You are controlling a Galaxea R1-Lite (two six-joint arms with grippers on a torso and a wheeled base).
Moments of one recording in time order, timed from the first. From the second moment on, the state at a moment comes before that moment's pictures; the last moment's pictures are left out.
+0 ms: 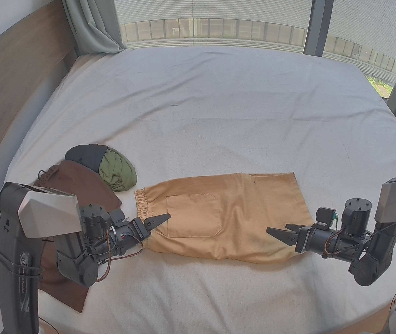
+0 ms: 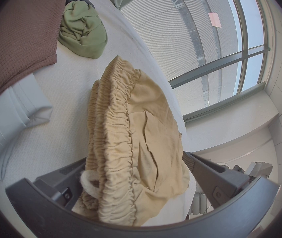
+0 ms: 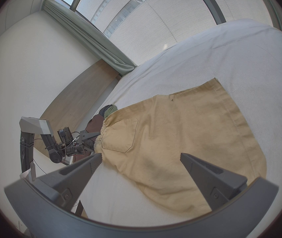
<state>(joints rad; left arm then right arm) -0.26 2.48 -0.65 -1.55 -0.47 -0.80 0.28 2.18 -0.31 -1.54 0.45 0.38</state>
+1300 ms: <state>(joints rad) -0.25 2.48 -0.64 -1.55 -0.46 -0.71 0.28 2.20 -0.31 -1.54 0.45 0.38</state>
